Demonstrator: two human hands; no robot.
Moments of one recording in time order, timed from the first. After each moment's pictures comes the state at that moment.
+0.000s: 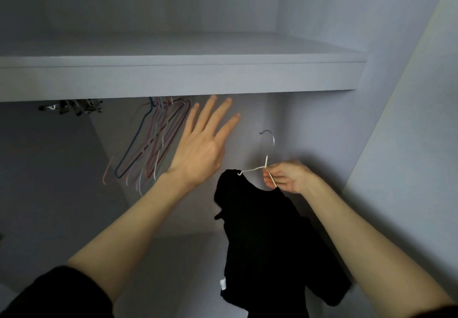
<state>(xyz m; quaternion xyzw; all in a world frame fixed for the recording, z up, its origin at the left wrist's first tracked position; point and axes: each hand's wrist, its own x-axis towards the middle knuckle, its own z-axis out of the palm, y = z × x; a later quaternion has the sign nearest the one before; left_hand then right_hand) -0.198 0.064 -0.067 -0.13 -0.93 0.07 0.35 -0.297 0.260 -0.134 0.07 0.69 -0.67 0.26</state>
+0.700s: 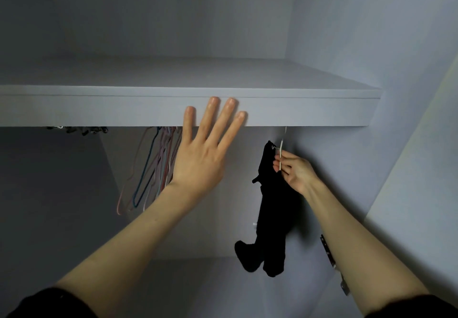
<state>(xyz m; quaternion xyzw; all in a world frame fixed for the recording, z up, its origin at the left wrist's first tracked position) -0.244 0.063 -0.053 -0.05 -0.85 0.19 0.49 -0.386 0.251 -0.109 0.01 0.53 -0.83 0.14</state>
